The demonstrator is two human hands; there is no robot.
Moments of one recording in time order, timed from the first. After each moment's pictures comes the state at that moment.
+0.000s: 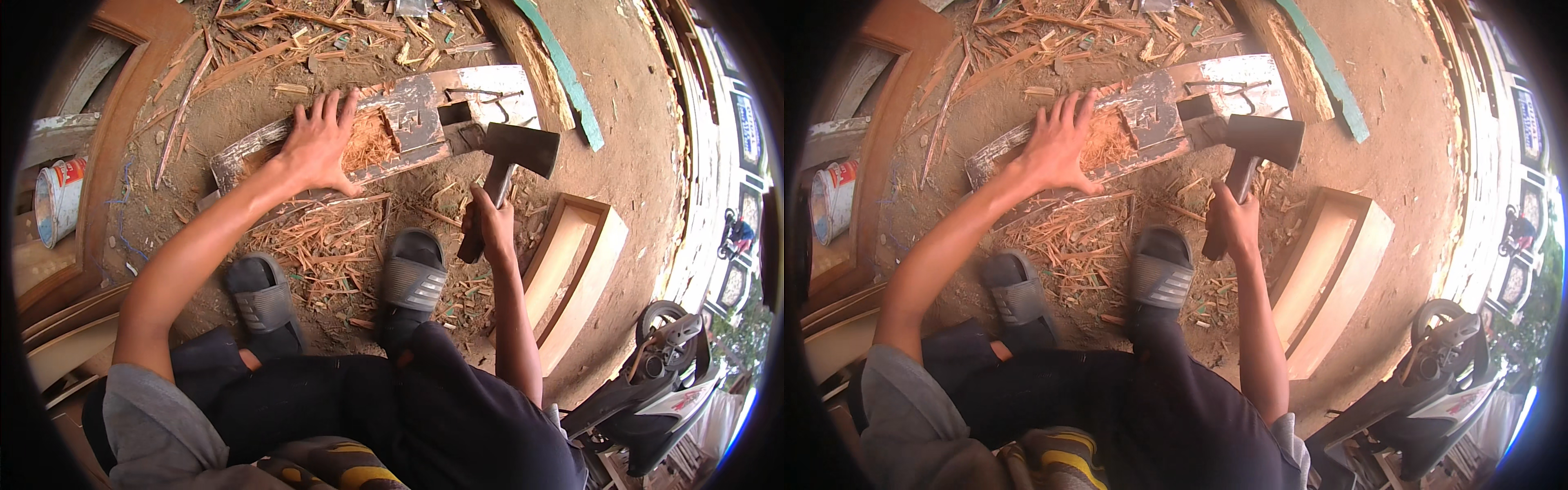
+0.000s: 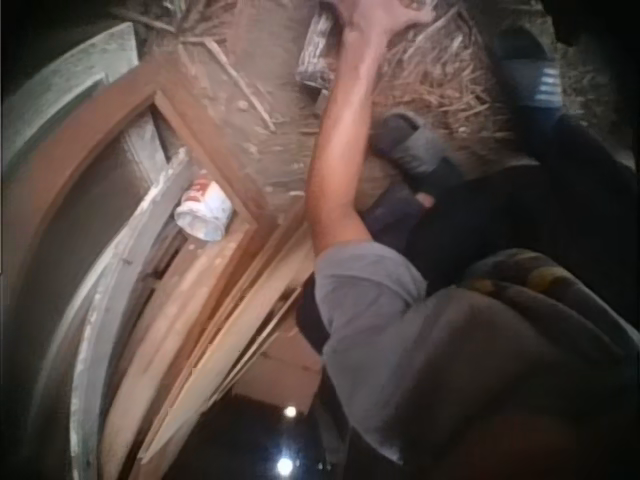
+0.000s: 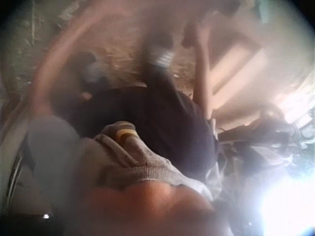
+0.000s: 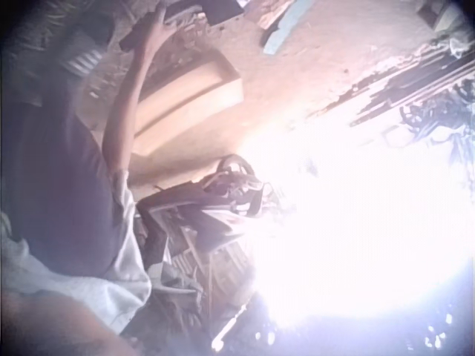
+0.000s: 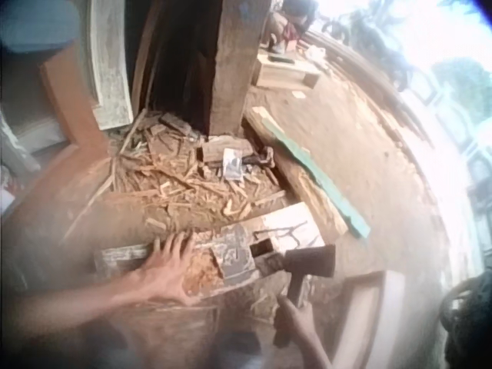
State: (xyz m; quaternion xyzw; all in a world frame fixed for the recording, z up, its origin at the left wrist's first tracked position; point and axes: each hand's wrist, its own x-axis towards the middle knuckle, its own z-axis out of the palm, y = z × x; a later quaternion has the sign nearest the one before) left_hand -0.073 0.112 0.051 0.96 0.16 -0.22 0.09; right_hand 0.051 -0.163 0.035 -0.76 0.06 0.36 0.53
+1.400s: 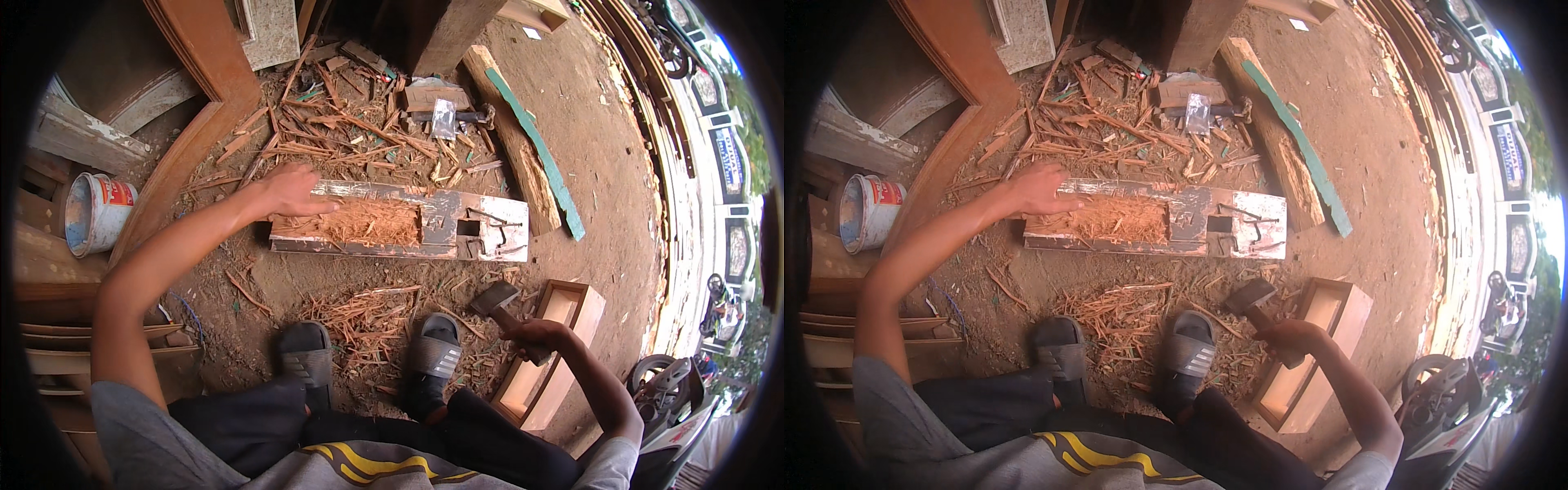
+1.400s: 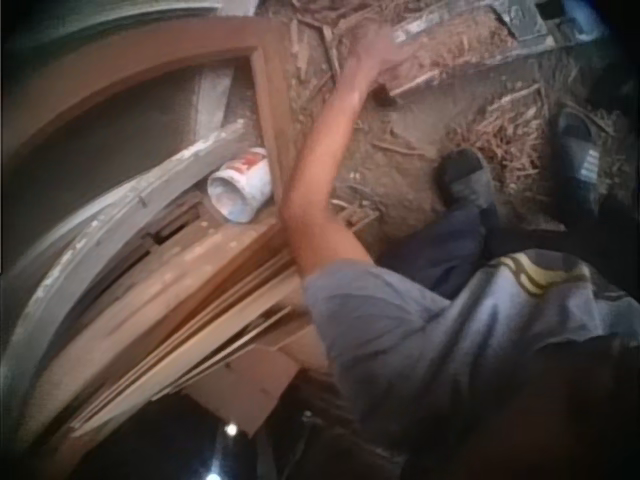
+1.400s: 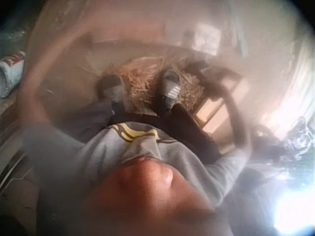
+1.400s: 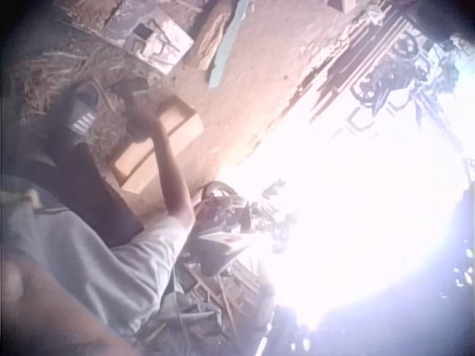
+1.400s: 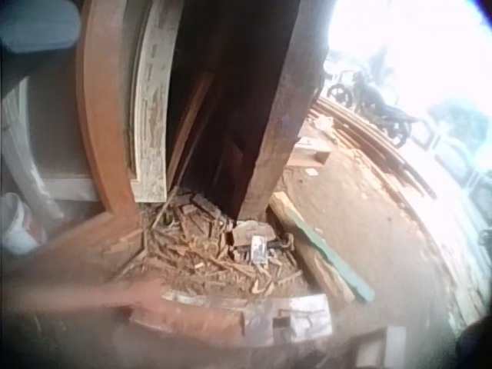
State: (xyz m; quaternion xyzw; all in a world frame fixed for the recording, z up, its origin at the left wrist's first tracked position) left_hand -0.129 0.290 0.091 0.95 0.10 -0.25 0.15; right_hand 0.110 -0.214 0.121 -0.71 0.05 0.70 -0.03
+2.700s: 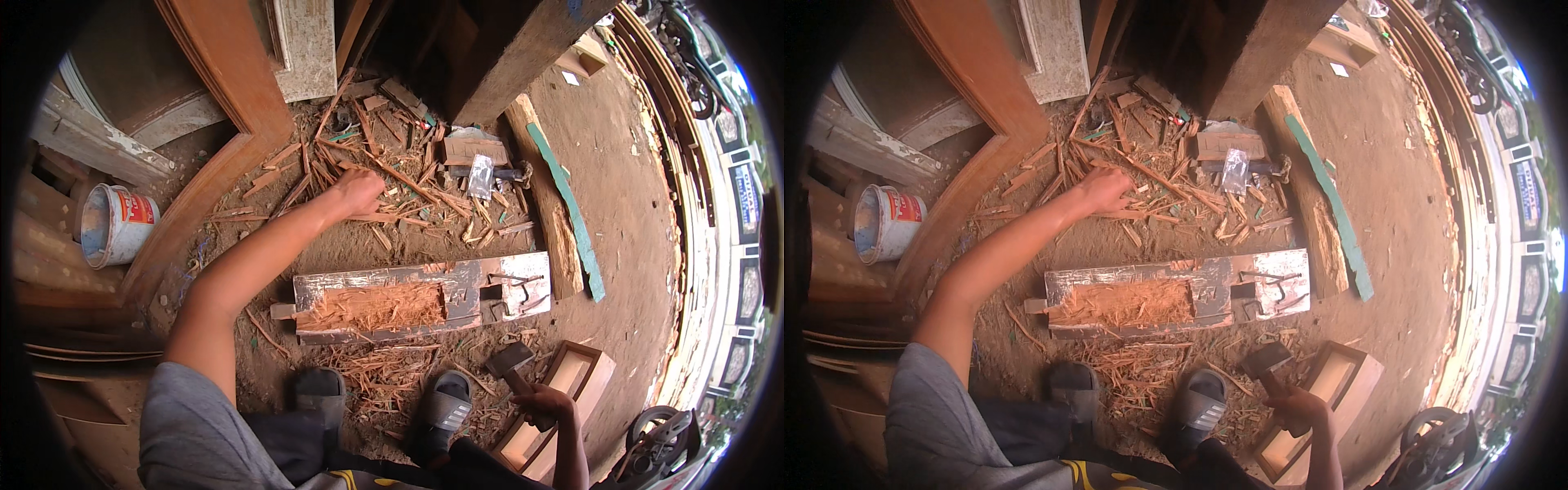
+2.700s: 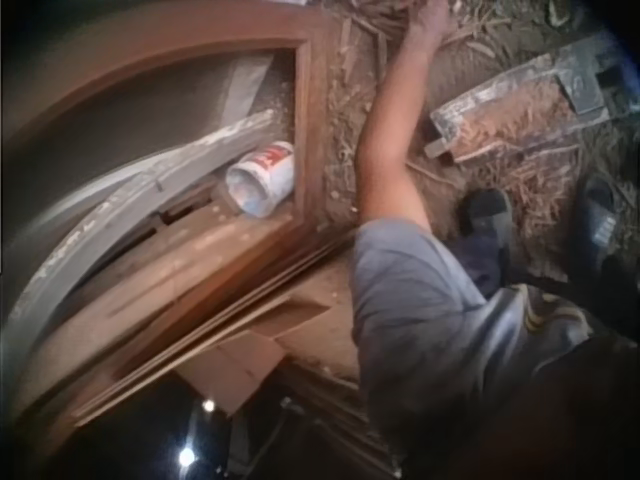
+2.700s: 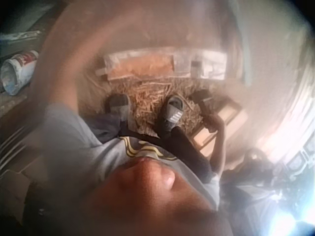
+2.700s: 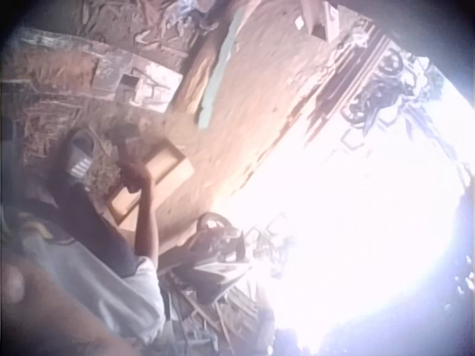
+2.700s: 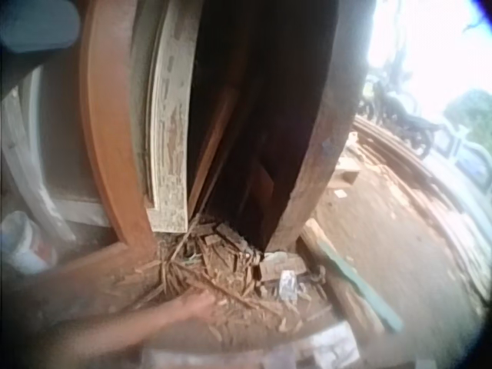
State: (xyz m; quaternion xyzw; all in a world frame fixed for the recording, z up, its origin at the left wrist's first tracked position) left_hand -0.038 0.367 -0.044 0.98 0.11 -0.09 0.11; right_hand 0.108 -0.218 0.116 -0.76 0.02 0.65 -0.02
